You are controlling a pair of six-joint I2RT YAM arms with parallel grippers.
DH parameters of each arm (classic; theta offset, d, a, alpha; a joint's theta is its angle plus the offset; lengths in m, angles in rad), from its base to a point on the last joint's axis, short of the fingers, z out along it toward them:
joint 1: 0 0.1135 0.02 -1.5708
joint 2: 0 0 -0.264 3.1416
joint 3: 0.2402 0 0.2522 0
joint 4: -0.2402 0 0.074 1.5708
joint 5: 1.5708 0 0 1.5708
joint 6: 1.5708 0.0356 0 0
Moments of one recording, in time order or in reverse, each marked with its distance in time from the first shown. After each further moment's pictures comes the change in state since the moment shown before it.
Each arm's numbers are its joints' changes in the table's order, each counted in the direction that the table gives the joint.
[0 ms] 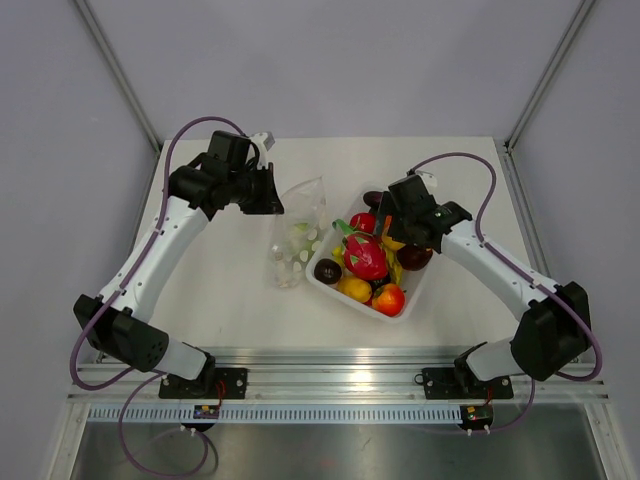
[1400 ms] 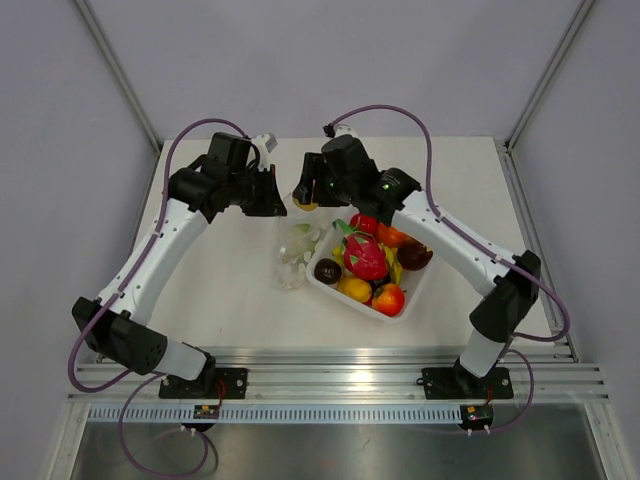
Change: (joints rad) left arm -0.011 -0.014 -0.014 0.008 0.032 -0.002; right arm 0.274 0.285 0.594 0.057 -0.133 -0.033
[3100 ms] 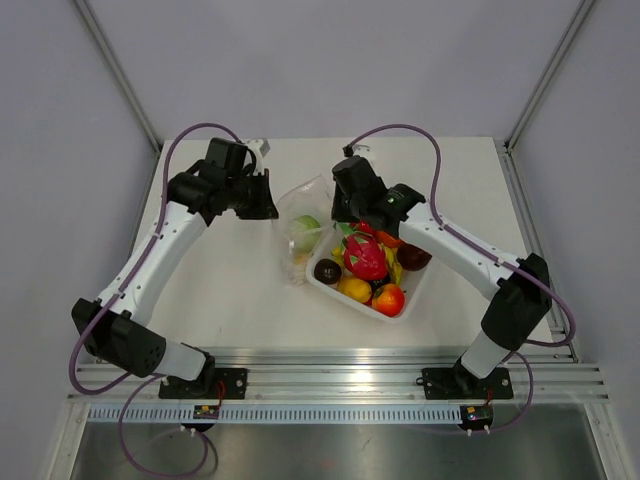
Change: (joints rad) left arm 0.034 -0.020 -0.039 0.017 -0.062 0.015; right arm -0.032 -0.056 -0.227 0.026 0.123 0.002
